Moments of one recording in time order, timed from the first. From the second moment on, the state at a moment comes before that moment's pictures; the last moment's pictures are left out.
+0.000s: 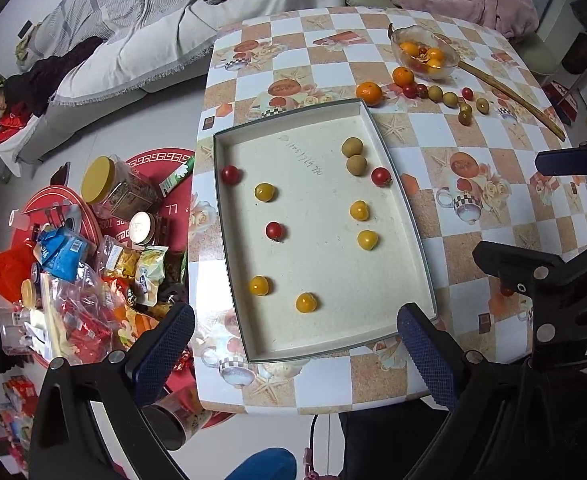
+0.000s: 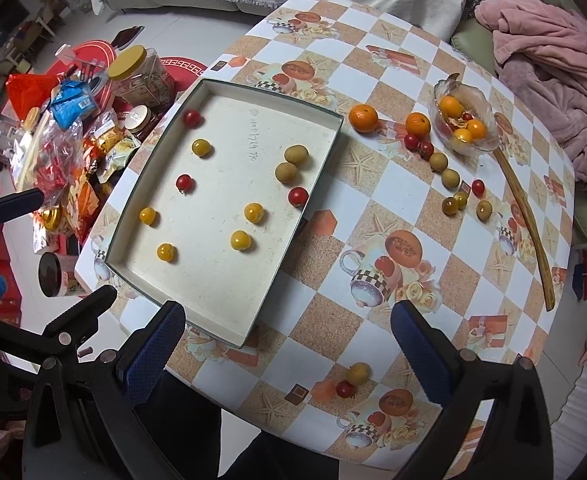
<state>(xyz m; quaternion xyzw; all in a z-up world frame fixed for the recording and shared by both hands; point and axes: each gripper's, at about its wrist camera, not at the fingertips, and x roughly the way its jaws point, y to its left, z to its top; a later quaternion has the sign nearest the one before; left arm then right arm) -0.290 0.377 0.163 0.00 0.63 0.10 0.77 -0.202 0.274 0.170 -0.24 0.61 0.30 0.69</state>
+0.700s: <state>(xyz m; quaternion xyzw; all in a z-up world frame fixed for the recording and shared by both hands) -0.292 0.371 0.162 0.00 0.63 0.08 0.78 -0.204 0.273 0.171 -0.24 0.61 0.30 0.69</state>
